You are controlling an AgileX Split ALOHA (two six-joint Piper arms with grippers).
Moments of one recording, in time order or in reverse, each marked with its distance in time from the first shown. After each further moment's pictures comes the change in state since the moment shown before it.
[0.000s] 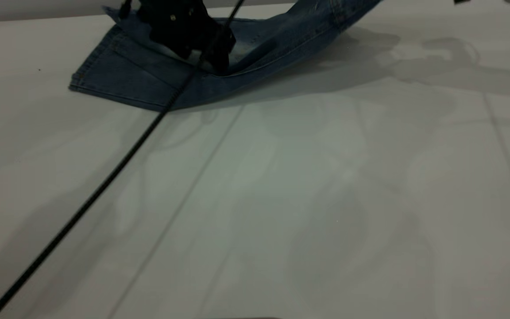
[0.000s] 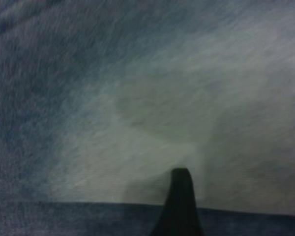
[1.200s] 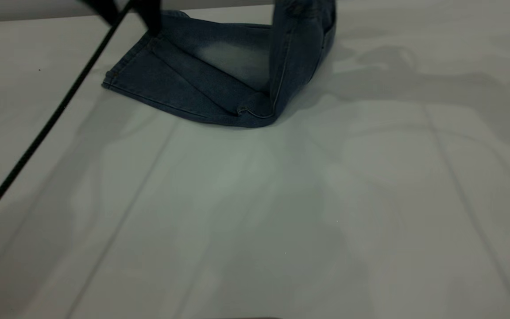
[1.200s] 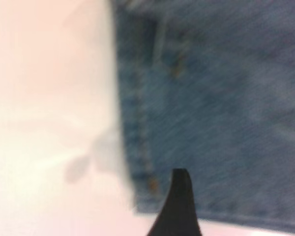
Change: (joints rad) left arm 0.151 -0.103 -0.127 0.008 0.426 -0.030; right arm 0.214 -0.116 0.000 -0.039 -0.054 0.007
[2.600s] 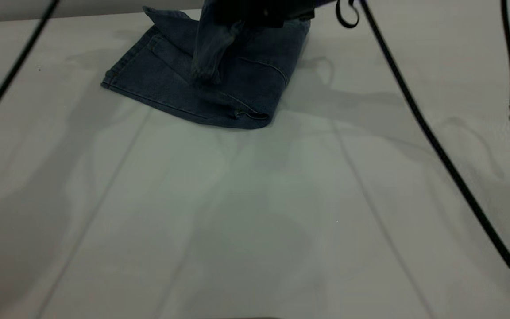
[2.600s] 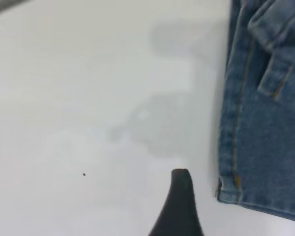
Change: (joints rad) left arm 0.032 0.065 -0.441 0.119 0.315 -0.038; right arm 0.269 0.204 -0.041 0.342 -0.368 -0.510
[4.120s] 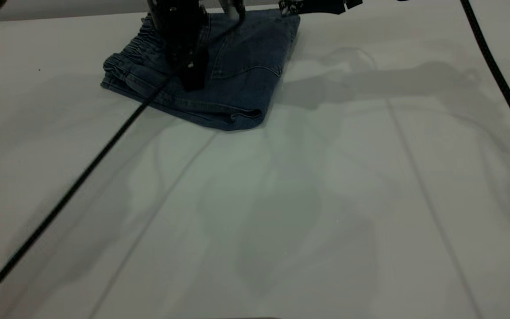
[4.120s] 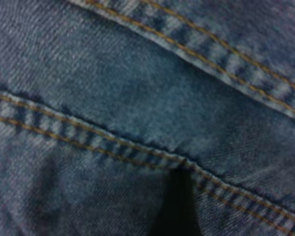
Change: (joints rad) left arm -0.164 0.308 -0.061 -0.155 0.045 0.817; right arm -0.220 0.019 -0.177 -0.405 0.530 0.599
